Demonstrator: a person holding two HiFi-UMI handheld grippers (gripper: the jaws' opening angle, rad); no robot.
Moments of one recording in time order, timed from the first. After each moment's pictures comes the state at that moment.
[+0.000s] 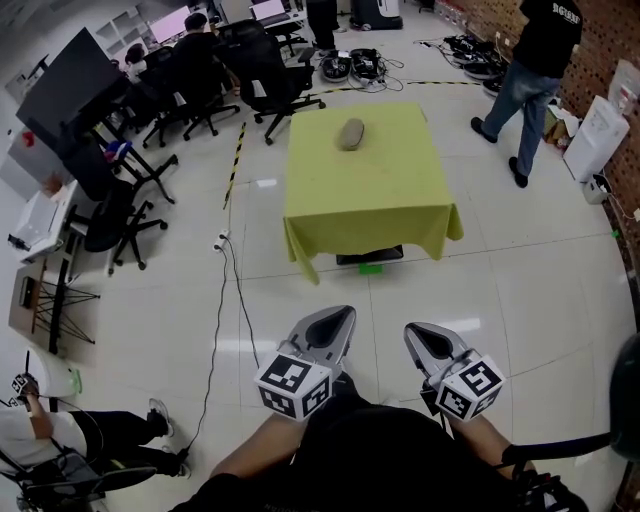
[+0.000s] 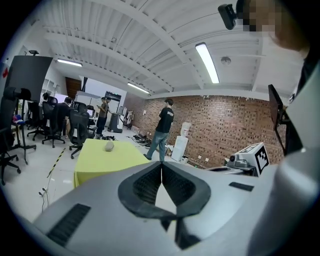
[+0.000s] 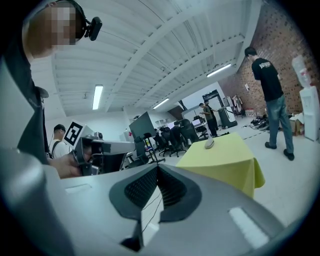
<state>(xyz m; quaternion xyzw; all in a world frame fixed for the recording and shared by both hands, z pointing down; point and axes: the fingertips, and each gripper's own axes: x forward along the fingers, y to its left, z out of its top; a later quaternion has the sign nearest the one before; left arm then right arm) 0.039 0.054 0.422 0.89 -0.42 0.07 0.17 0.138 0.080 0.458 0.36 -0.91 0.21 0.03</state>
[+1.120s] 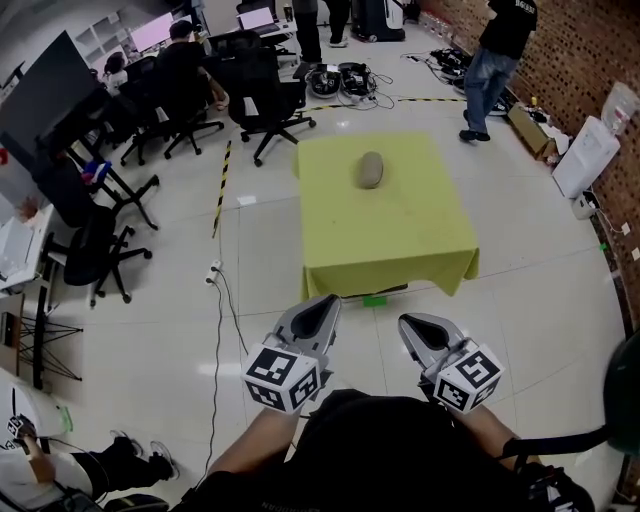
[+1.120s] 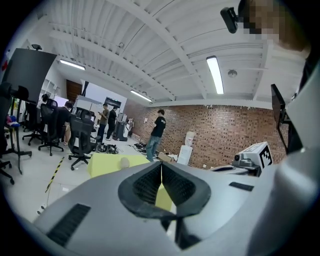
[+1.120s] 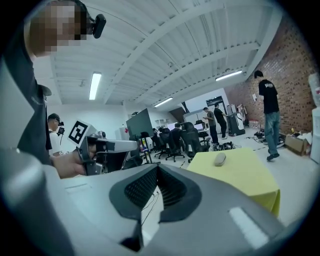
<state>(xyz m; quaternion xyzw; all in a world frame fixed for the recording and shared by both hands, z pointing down) -0.112 -0.116 0.401 0.89 -0.42 0.03 0.16 -0.001 -0.081 0.428 0.37 -0.91 0.16 0.06</state>
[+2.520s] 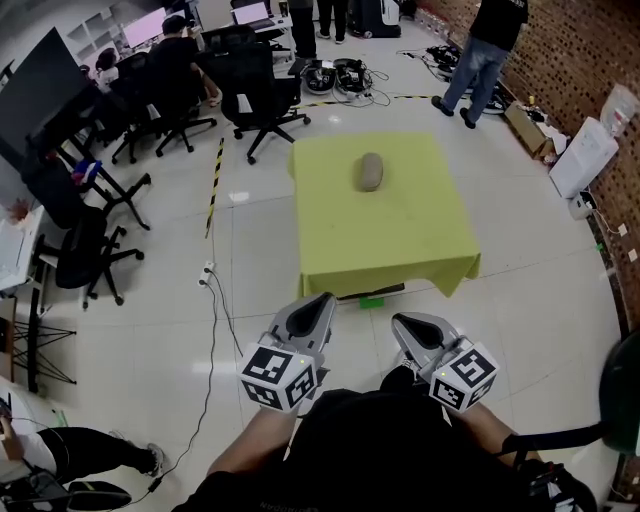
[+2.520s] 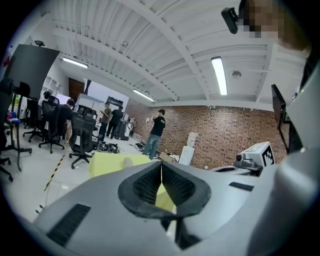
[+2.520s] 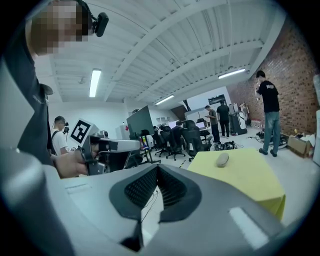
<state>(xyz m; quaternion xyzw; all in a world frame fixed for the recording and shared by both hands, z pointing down) -0.126 -0.153 0.415 0.89 -0.42 0.02 0.16 -0.019 -0.115 0.439 0.36 -0.92 0.15 0.07</state>
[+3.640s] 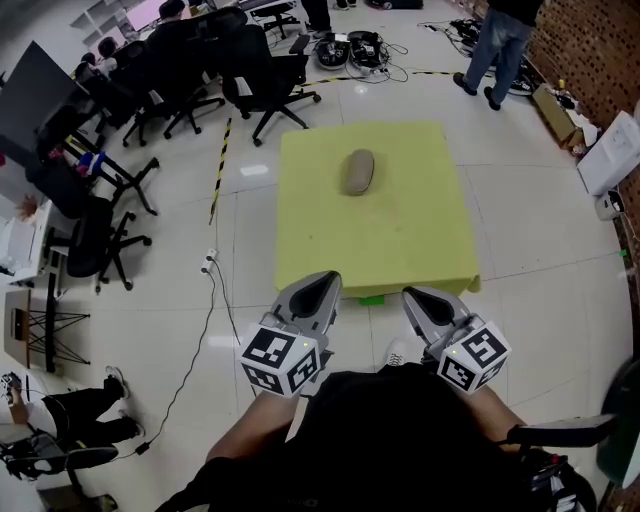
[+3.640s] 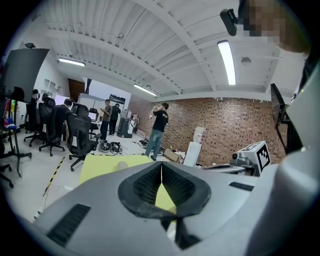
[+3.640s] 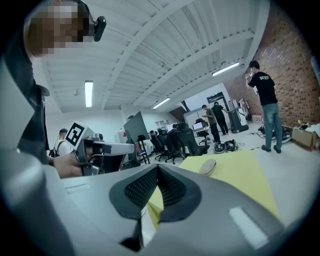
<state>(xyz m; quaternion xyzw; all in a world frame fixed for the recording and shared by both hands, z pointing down) -0.016 -0.283 0.423 0.88 -0.45 0.06 0.16 0.096 -0.262 0.451 0.35 -0.92 0.18 0.04</state>
